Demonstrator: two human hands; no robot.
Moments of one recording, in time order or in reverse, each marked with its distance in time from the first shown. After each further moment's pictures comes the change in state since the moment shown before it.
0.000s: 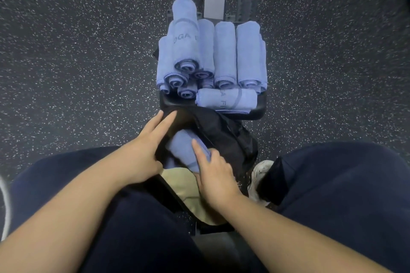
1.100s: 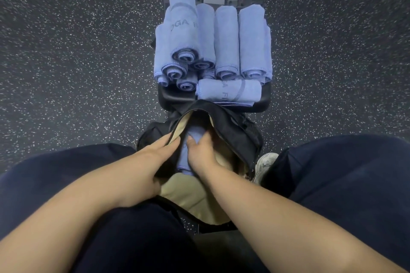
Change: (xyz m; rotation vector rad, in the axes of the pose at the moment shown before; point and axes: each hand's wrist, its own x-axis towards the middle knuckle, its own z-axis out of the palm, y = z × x) left_hand -0.010 0.004 0.008 0.130 -0.286 0.158; right_hand 0.063 -0.027 0.011 0.996 -0.069 0.622
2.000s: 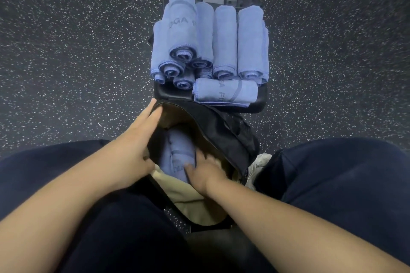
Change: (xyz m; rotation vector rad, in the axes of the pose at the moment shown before) left_hand 0.000 -0.012 -0.004 -0.162 0.336 -0.125; right_hand -0.024 0.025 -0.030 -0.861 -0.292 0.001
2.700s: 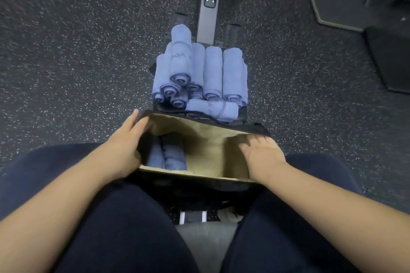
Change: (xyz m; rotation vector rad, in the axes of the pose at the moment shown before) left_hand -0.019 -0.002 -0.007 0.136 0.157 -0.070; right_hand -0.100 0.061 -0.119 -0.915 0.323 -0.047
